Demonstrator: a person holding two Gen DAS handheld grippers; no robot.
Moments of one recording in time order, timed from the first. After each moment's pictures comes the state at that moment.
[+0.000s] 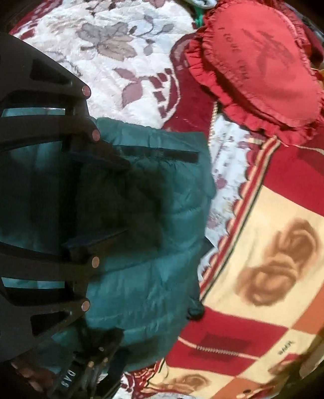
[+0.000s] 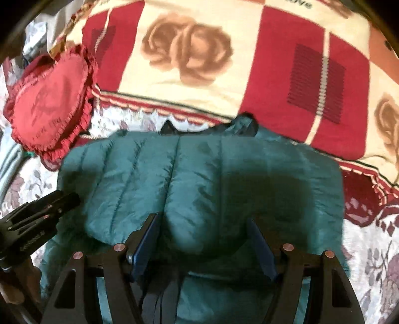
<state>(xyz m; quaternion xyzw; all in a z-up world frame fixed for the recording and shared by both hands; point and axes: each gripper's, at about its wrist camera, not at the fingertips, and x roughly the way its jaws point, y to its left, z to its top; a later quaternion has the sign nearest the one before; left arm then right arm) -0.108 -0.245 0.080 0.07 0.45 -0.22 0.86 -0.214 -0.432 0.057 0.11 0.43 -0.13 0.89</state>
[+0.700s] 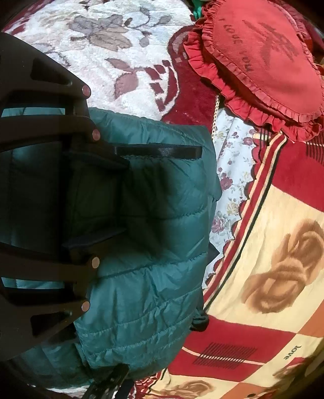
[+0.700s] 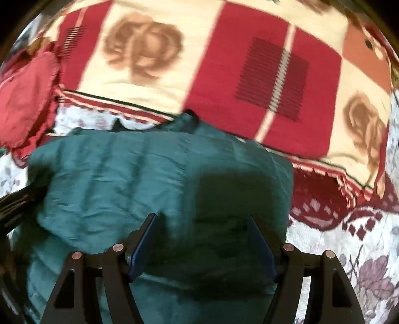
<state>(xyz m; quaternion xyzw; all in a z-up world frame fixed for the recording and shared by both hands) -0.098 -0.255 0.061 0.08 0.44 -0.22 0.86 -0.227 -0.513 0.068 0.09 0.43 -0.21 0.87</state>
